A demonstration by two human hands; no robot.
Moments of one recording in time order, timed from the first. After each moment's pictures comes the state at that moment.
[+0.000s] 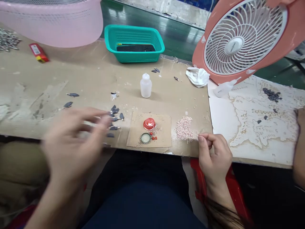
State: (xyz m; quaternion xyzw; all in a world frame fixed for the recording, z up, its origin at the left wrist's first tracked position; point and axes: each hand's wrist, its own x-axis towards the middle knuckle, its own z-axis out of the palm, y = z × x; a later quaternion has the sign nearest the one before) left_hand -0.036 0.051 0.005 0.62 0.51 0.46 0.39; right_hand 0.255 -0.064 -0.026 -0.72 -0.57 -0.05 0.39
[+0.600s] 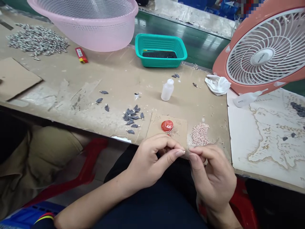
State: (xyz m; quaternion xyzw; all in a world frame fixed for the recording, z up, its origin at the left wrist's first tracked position) left_hand 0.024 0.009 0.017 0.67 0.35 0.36 0.55; right_hand 0.191 -0.059 0.006 -0.59 -0.64 0.11 0.48
